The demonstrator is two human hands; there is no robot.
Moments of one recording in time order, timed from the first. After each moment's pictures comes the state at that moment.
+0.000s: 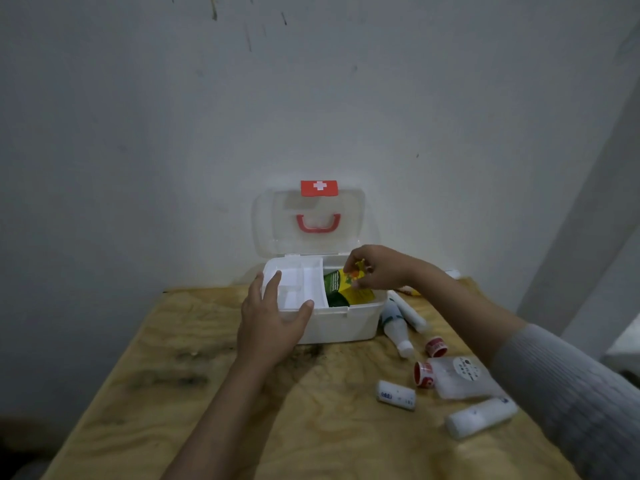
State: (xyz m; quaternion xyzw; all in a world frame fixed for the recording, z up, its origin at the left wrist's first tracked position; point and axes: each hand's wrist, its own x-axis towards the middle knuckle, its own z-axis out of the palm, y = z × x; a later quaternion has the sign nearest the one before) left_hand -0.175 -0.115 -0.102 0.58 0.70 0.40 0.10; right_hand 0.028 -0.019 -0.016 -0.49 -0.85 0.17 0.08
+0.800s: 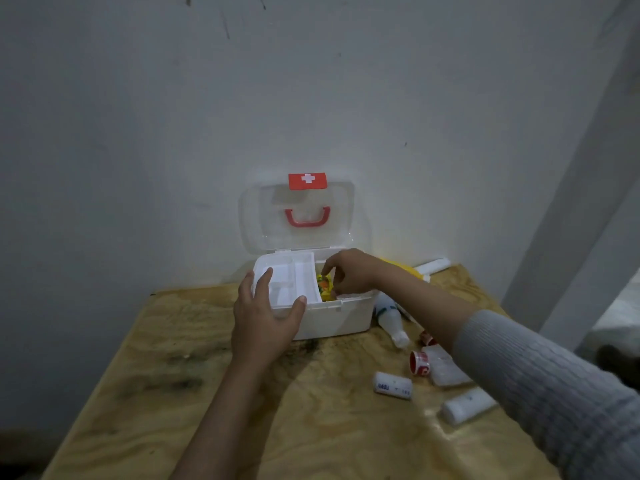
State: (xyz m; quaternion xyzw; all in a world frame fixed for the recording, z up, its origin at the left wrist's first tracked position) left_hand -0.173 -0.115 -0.103 0.58 0.69 0.42 0.10; right_hand 0.000 -0.008 -0.045 -0.49 -0.86 0.12 0.04
